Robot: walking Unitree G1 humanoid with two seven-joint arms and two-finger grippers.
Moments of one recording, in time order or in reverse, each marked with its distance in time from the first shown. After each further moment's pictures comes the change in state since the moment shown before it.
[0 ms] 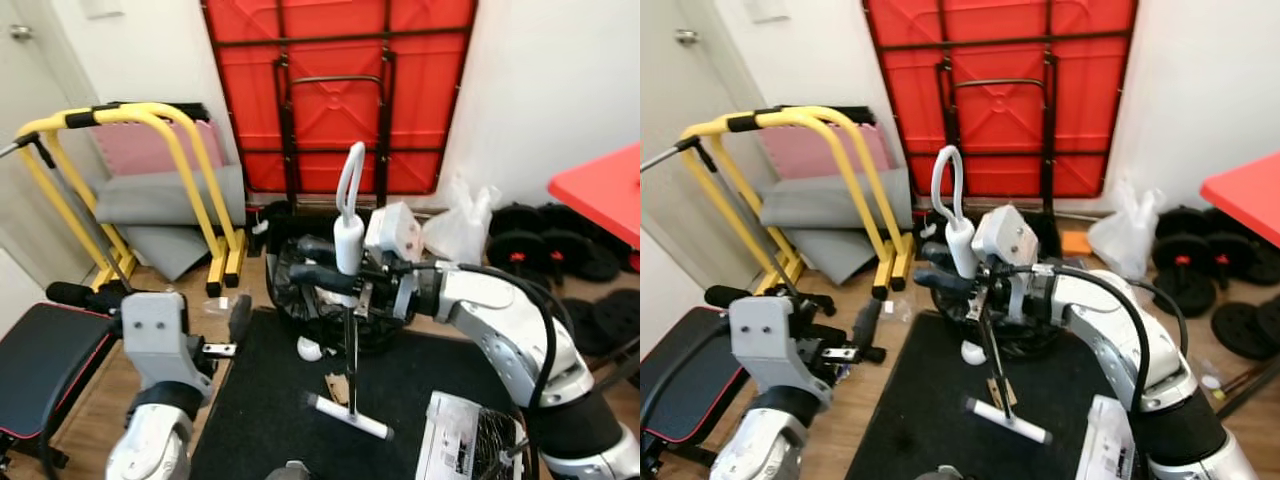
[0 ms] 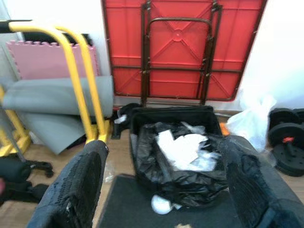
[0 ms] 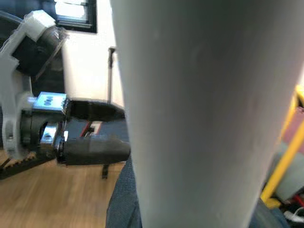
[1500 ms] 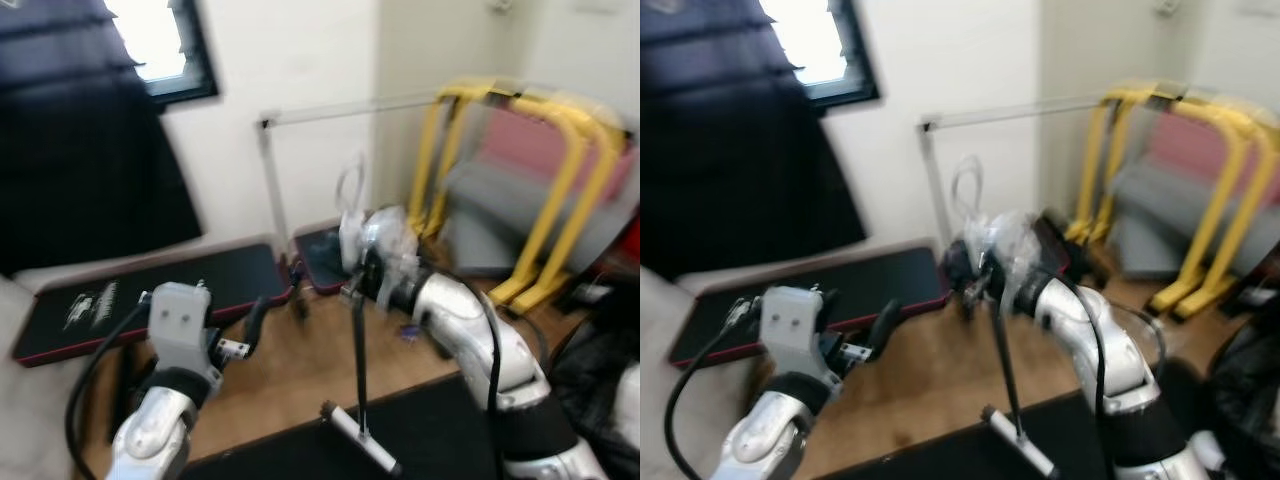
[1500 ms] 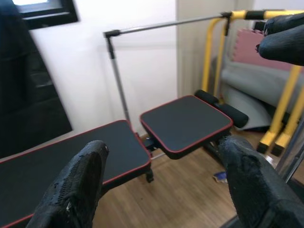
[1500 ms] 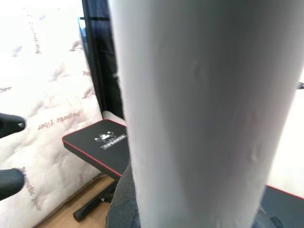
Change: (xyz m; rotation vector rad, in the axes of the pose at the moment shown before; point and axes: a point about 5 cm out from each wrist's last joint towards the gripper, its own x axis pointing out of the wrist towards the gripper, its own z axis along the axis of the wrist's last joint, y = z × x) left arm 0.015 -0.007 -0.004 0.037 -0.037 -0.115; right arm 0.005 -0.033 -0.030 0.082 0.053 -0.429
